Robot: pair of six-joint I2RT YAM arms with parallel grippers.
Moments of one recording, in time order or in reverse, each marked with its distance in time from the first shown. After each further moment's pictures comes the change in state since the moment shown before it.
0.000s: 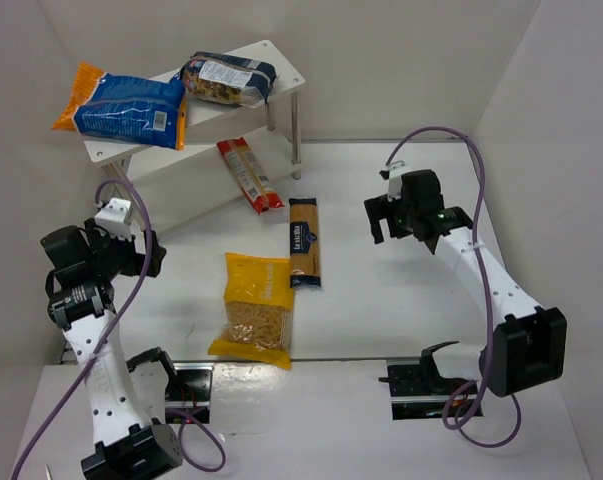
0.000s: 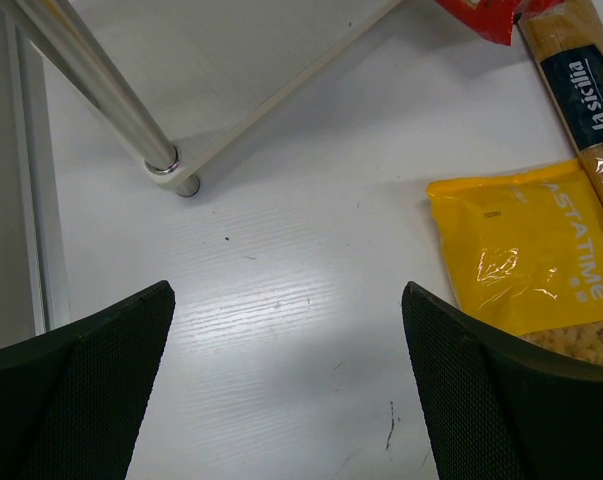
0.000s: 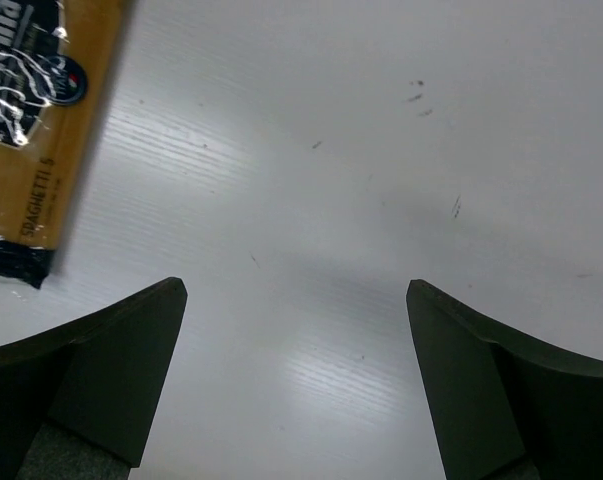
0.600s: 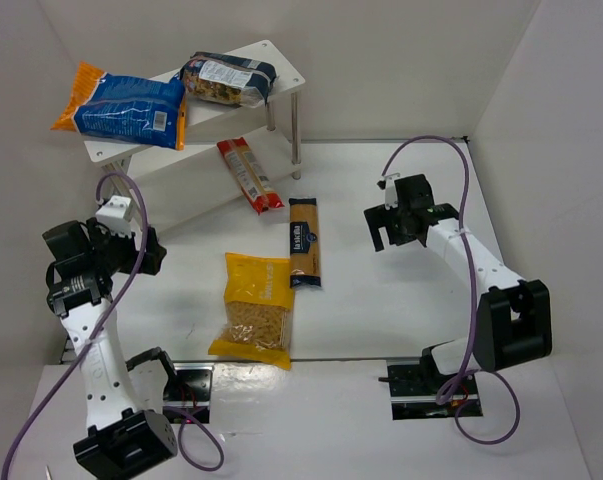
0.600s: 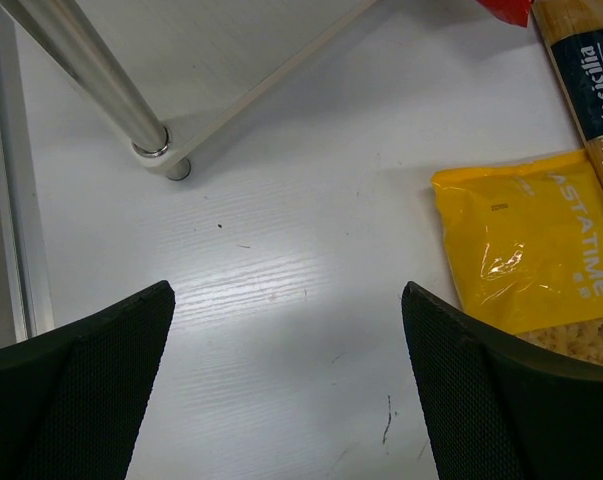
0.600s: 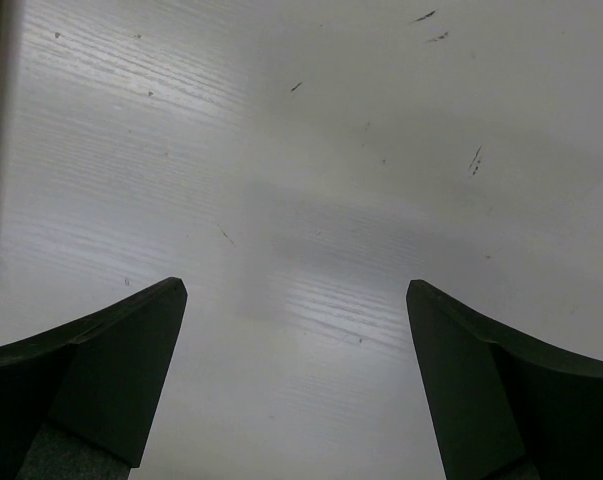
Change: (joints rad) left arm 0.001 0.074 0.000 0.000 -0.008 0.000; right arm -0.035 0.143 -0.038 -0.016 0.030 0.000
